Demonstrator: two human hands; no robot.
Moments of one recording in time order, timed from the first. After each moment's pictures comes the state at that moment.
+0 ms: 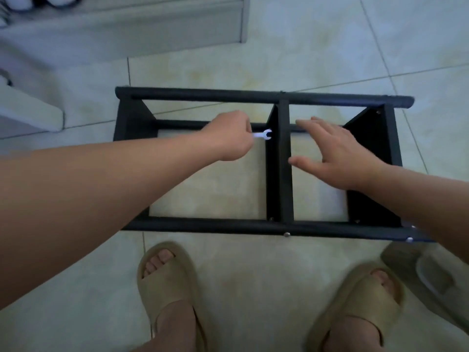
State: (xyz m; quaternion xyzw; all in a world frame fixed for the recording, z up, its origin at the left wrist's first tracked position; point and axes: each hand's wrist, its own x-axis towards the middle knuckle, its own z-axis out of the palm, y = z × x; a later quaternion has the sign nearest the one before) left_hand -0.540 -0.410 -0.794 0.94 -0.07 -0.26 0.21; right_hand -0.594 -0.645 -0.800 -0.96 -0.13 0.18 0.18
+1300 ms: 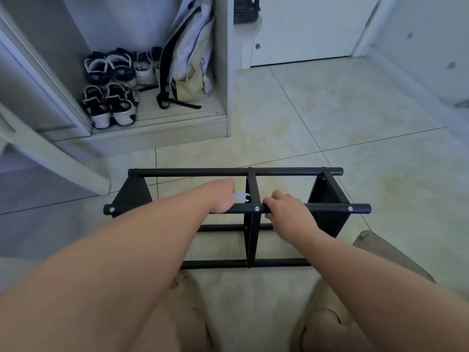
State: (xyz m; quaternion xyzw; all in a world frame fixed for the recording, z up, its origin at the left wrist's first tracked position) left_hand -0.643 -0.396 -0.642 0.93 -0.13 -0.32 0.12; right_hand -0.722 -0.585 -0.671 -0.99 -0.09 0.11 0.07
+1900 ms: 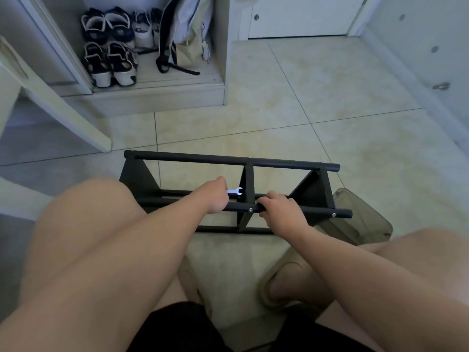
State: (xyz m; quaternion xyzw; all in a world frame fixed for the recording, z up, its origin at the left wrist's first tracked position) left_hand -0.785 -0.372 -0.668 0.92 -0.06 -0.32 0.21; right_hand -0.852 -0.570 -0.681 -0.98 -0.07 0.19 0.07
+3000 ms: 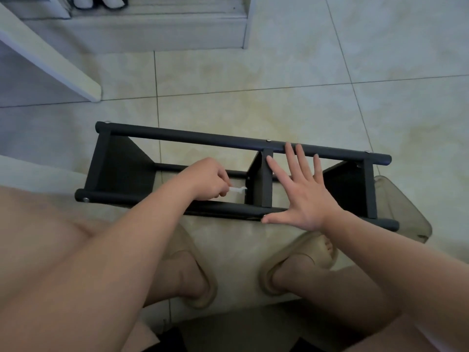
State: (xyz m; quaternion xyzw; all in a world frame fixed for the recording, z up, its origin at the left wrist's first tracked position) left_hand -0.755 -0.345 -0.701 0.86 0.02 -0.40 0.31; right_hand -0.802 -0.597 -0.719 -0.96 -0.19 0.19 0.06
